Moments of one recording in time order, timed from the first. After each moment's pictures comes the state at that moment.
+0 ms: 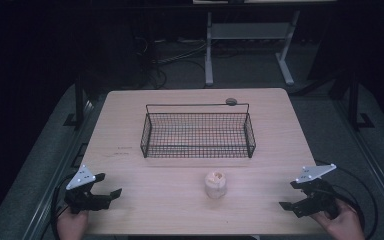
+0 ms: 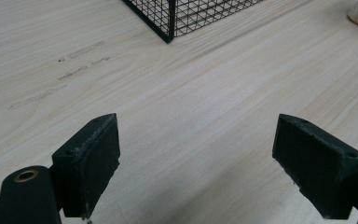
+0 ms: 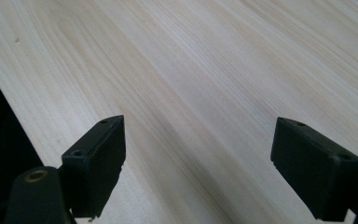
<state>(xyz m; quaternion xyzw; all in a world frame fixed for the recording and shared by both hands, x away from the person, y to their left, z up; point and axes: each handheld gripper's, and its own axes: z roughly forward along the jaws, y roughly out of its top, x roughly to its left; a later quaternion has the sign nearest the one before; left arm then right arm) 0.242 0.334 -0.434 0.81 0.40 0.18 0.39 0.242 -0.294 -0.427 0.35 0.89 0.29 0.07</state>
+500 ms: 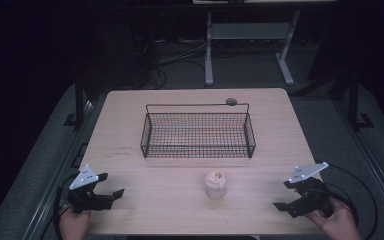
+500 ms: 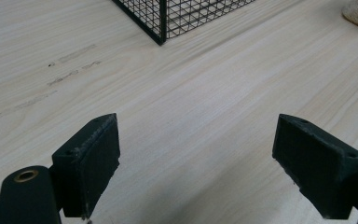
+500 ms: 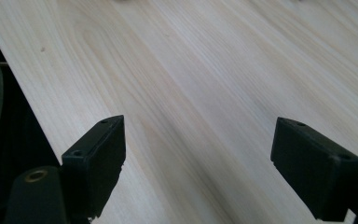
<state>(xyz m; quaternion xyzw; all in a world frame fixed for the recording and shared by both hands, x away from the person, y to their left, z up) 0.243 0.328 -0.435 0.82 0.39 0.18 0.39 0.244 -0.275 -0.420 0.32 0.90 0.28 0.06</state>
